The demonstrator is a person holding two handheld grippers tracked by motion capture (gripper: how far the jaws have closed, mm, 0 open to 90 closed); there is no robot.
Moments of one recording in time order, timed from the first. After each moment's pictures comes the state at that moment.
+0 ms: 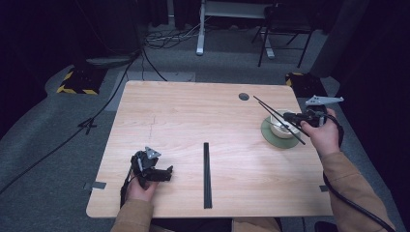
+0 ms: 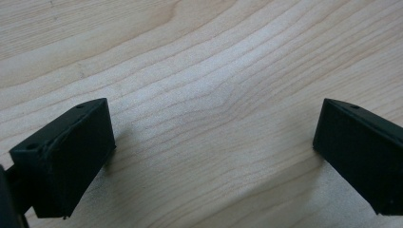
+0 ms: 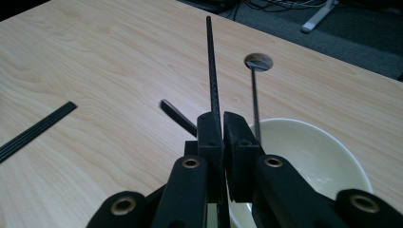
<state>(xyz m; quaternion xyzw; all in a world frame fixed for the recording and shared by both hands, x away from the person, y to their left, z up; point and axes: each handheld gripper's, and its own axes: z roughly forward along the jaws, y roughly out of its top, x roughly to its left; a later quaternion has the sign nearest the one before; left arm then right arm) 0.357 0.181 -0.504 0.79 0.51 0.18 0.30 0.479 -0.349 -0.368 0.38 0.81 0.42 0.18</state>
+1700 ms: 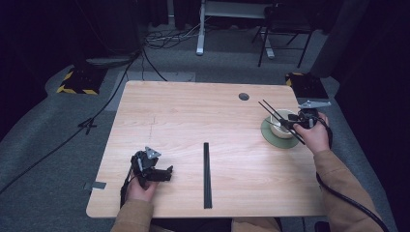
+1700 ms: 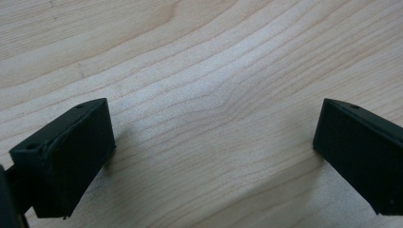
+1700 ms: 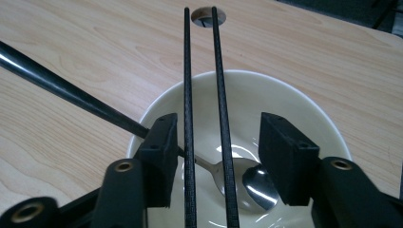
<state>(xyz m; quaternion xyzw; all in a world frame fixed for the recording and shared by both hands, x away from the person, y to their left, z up) 0.357 0.181 -0.504 0.79 0.51 0.18 0.30 0.516 -0.363 -0.428 0.43 0.80 0.37 0.20</state>
